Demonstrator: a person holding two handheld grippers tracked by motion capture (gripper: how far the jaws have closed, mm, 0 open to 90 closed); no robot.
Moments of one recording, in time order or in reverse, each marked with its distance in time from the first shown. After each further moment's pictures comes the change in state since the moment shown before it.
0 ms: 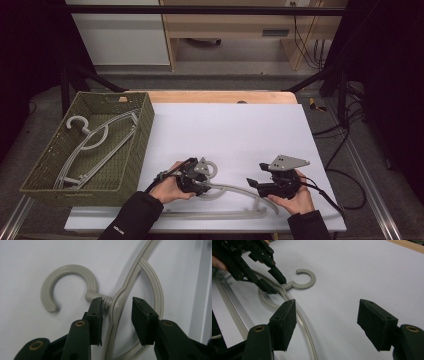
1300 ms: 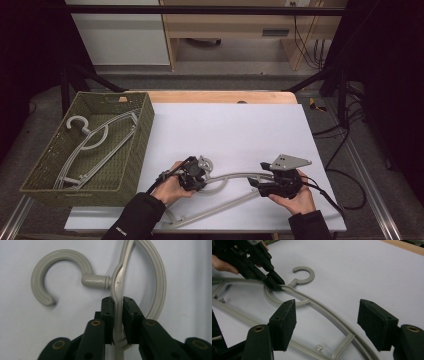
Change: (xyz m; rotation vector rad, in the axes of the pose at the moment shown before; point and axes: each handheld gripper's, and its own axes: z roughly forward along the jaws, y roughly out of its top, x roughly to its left) left arm 0.001 0.004 0.002 0.094 0.065 -0.155; right arm -0.001 0.001 -0.003 -0.009 -0.004 0.003
